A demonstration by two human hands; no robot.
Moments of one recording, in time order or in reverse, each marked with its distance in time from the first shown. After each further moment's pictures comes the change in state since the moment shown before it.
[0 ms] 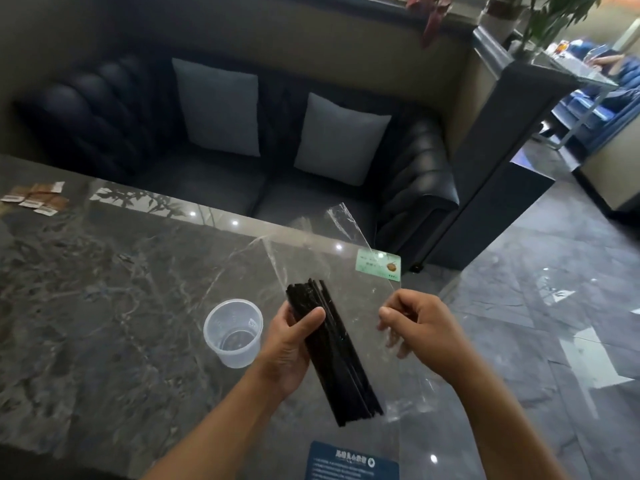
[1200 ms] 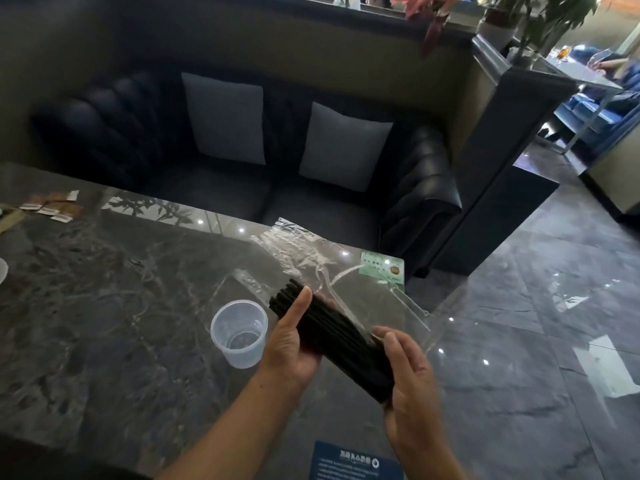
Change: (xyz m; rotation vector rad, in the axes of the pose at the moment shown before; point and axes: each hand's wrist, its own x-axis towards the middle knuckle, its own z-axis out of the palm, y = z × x) left_hand -0.002 0.002 0.018 -0.411 0.149 -0.035; right_hand -0.053 0.027 0.082 0.809 0.348 0.115
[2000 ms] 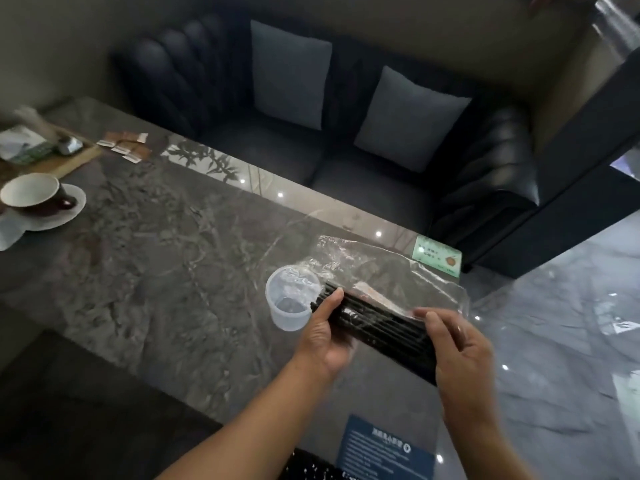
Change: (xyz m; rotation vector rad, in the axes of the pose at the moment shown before) left_hand 0.004 0.003 -0.058 -0.195 0.237 -0.069; right_hand 0.014 -0.007 0.020 -0.388 -0.114 -0.157
